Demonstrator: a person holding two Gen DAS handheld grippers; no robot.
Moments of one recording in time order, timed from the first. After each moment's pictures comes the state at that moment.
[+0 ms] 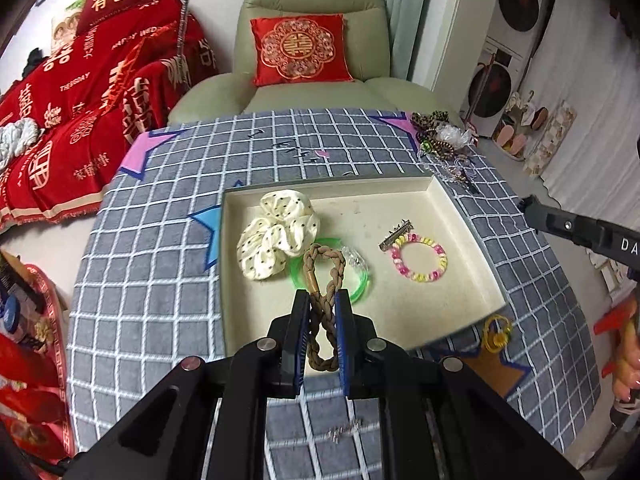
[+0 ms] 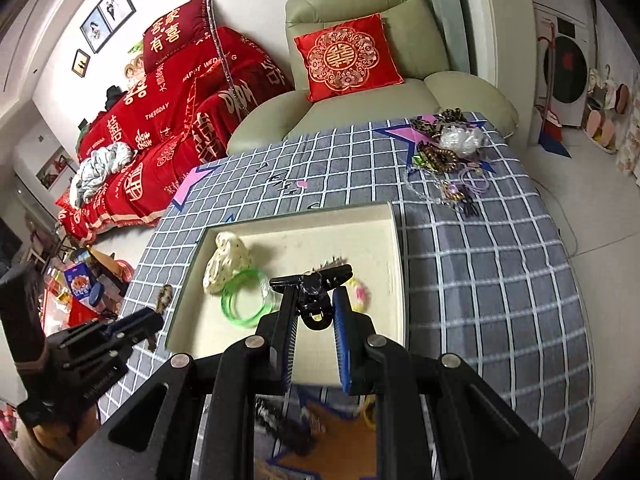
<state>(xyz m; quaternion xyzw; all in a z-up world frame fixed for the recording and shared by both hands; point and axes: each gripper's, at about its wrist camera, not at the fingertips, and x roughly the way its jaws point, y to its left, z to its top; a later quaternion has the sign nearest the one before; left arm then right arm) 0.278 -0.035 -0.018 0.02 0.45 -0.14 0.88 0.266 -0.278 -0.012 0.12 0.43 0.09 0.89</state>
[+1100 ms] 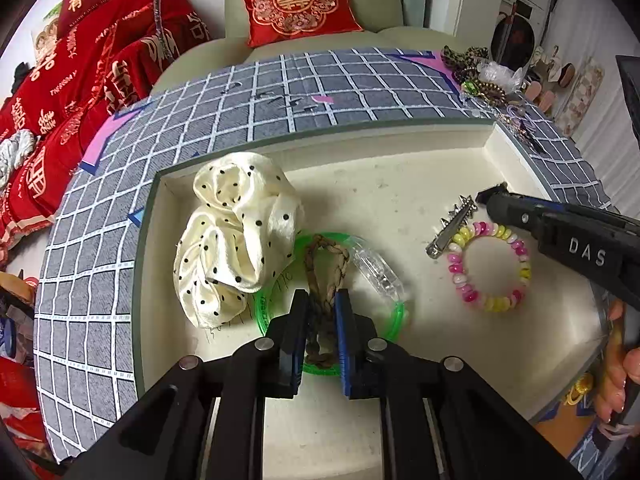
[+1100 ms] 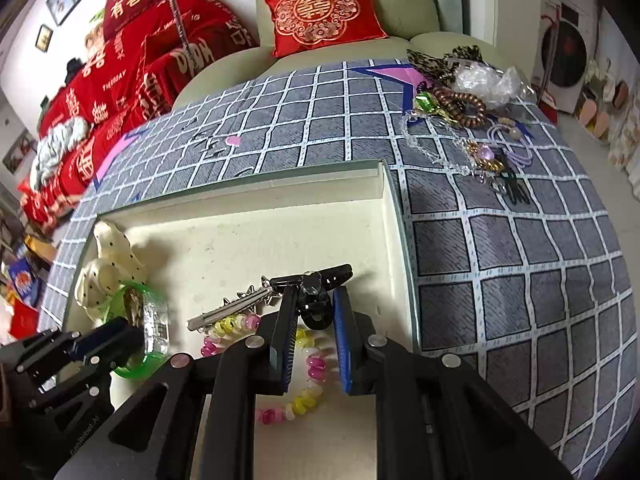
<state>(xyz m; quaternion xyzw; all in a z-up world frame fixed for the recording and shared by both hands) 0.351 -0.088 -0.107 0.08 0.50 -0.10 0.85 0.362 -0.269 -0.129 0.09 0.48 0.05 0.87</state>
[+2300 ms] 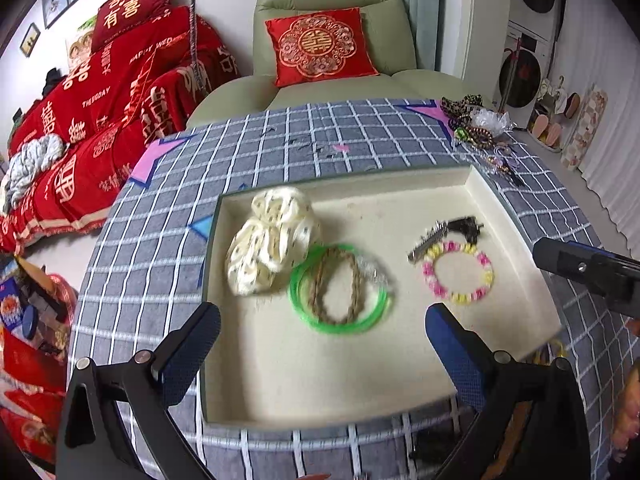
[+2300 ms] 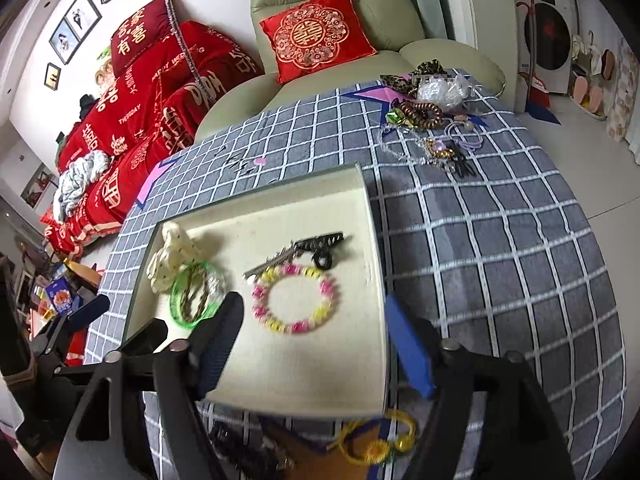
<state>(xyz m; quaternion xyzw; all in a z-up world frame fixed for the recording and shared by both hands) 0.293 -0.069 -0.051 0.06 0.45 -0.08 0.89 0.284 -0.293 -0.077 0.15 0.45 0.06 0.88</state>
